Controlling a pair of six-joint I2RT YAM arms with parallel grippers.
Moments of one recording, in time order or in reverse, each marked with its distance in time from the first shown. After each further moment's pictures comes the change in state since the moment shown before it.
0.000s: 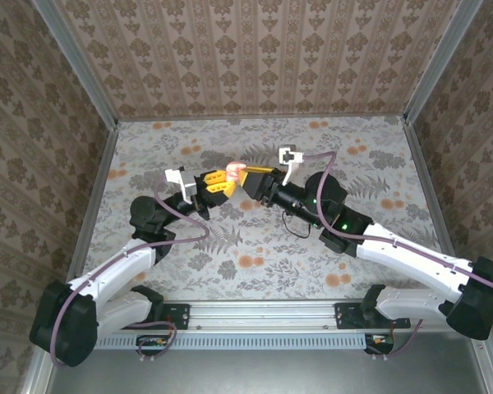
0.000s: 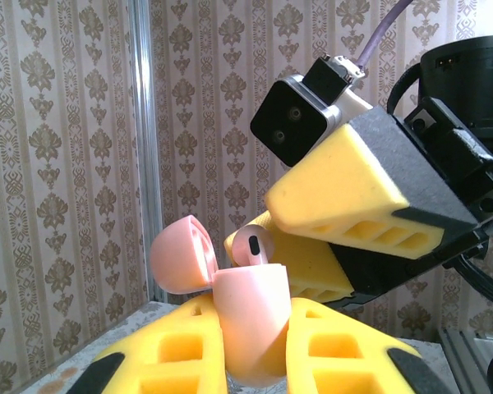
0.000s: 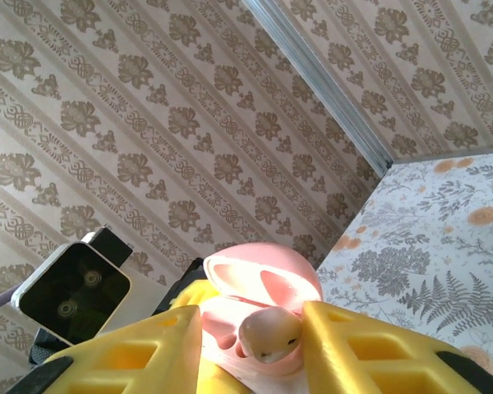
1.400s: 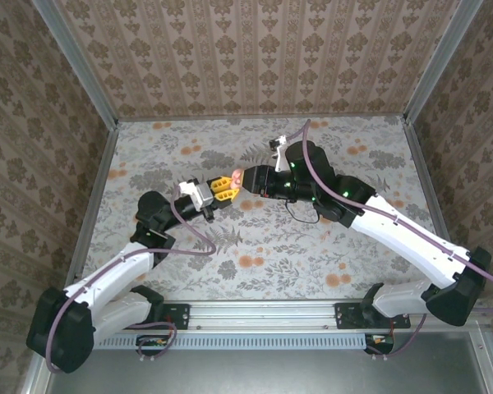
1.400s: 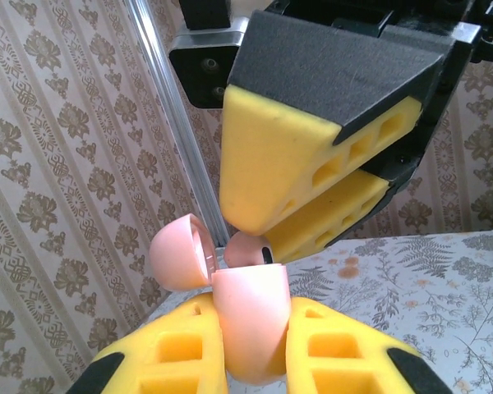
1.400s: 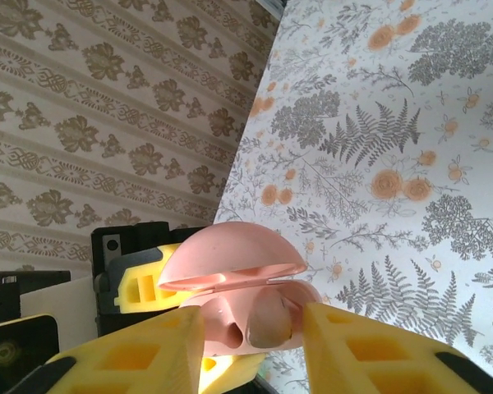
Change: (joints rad) left arm -0.021 -0.050 -0.008 -0.291 -0.053 0.457; right arm -0.083 0.158 0.398 -0.743 -0.139 0.146
